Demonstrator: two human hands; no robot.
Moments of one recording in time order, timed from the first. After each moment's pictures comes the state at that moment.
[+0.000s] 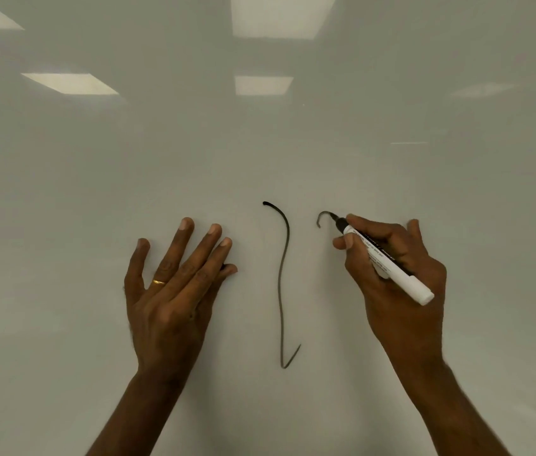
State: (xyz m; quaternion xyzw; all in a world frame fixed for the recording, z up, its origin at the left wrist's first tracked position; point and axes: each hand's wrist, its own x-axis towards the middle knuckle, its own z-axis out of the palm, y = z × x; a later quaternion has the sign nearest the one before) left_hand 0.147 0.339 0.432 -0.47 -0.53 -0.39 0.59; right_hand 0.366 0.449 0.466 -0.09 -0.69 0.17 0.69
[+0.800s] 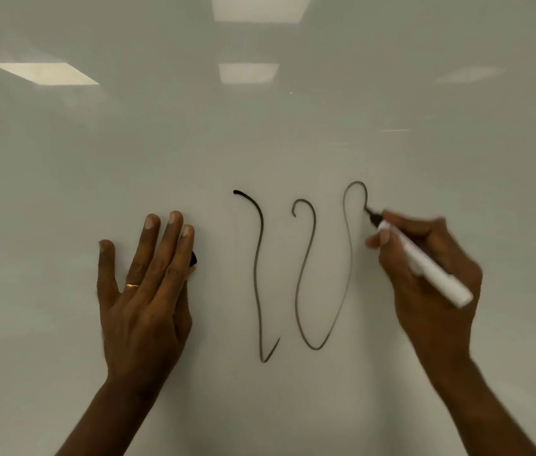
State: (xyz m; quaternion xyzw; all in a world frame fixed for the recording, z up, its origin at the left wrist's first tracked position) left_hand 0.148 0.344 0.421 -0.47 -0.57 -0.33 0.59; right_hand 0.403 0.483 0.443 -0.09 -0.66 0.20 0.72
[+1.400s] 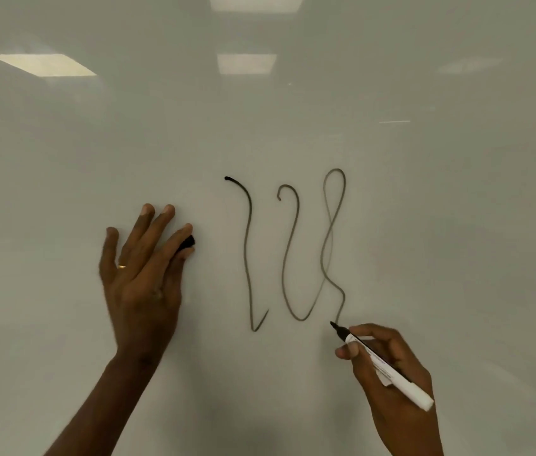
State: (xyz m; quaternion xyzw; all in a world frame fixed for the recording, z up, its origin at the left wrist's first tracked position) left_hand 0.161 0.336 0.422 -0.46 -0.55 -0.44 0.53; right_hand 0.432 0.431 0.327 -0.20 -0.64 0.40 0.62
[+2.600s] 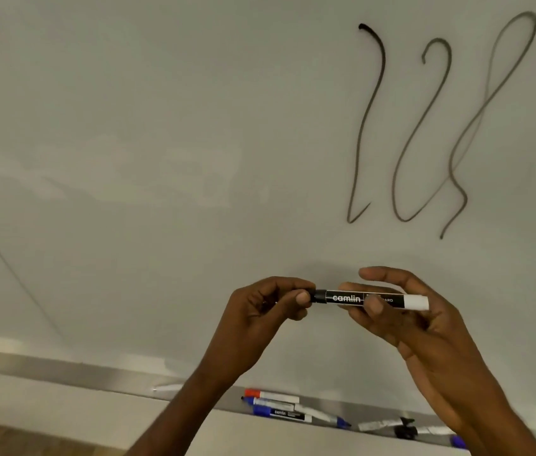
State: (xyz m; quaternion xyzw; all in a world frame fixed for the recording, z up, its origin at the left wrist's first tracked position) left_hand 0.227 0.240 0.289 -0.48 -0.59 -0.63 -0.16; right_hand 0.411 0.362 0.323 -0.14 -0.63 0.69 0.32
